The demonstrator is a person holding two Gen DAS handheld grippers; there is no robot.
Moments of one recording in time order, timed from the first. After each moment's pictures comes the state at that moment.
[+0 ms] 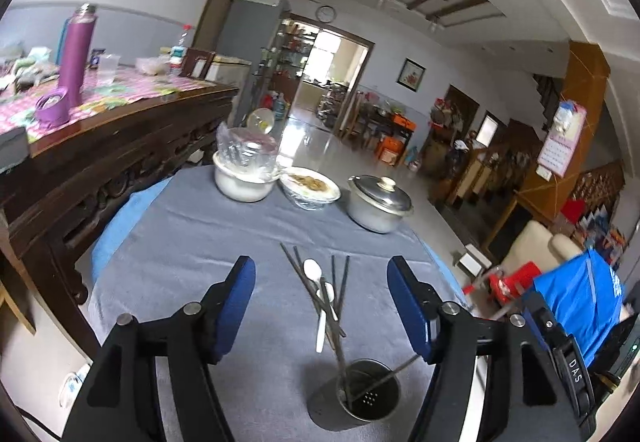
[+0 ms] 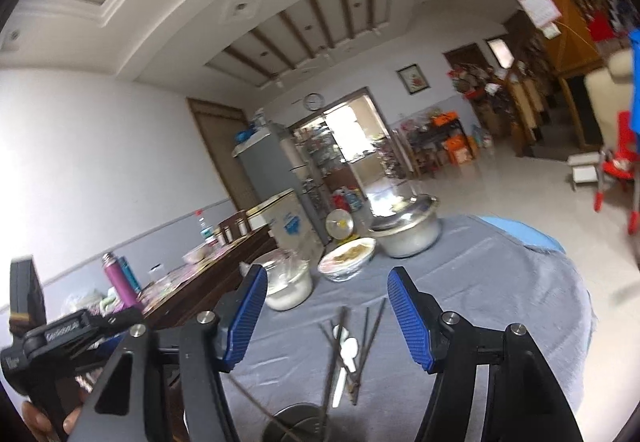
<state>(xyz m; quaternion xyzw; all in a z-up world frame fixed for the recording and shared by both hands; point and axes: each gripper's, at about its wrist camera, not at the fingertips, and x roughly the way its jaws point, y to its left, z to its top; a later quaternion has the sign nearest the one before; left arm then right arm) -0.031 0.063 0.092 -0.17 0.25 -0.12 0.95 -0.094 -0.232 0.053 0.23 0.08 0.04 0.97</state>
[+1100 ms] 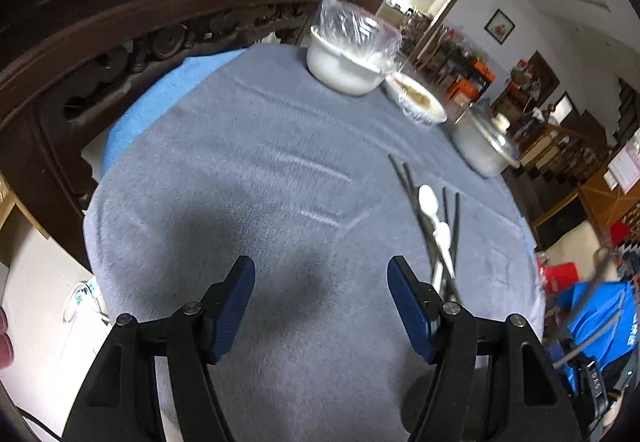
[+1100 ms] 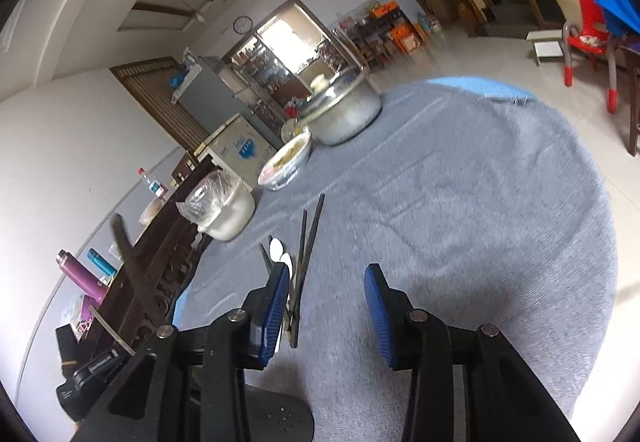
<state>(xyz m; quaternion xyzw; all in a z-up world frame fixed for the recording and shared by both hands) 0.071 0.110 -0.048 -0.21 0.43 -0.03 0.88 -0.018 -0.281 -0.063 0.33 0.26 0.02 0.91</state>
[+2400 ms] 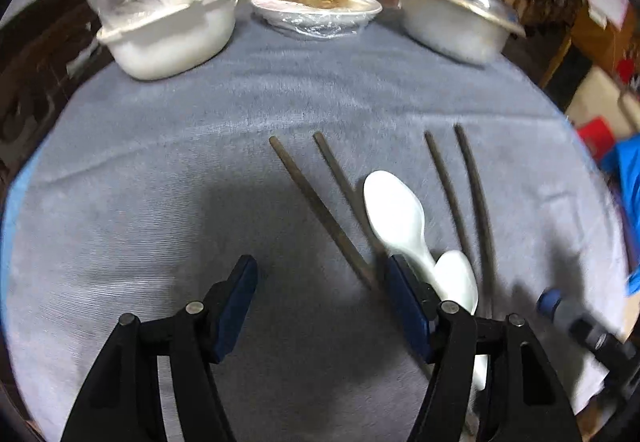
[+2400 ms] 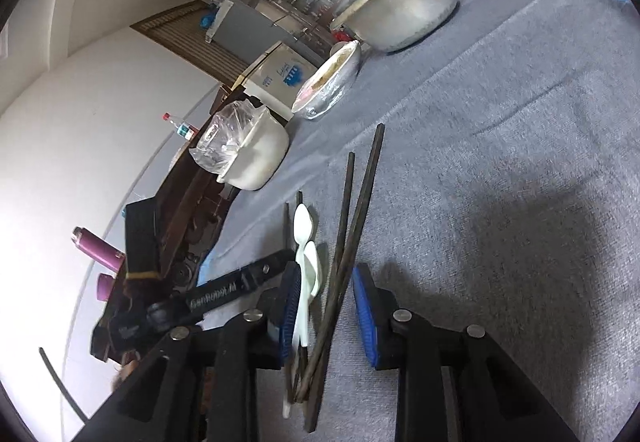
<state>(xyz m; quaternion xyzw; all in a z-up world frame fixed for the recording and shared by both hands) 0.237 -0.043 -0.111 0.04 0.50 -0.11 0.86 0.147 -0.248 -0.136 0.36 0.35 0.17 0.85</state>
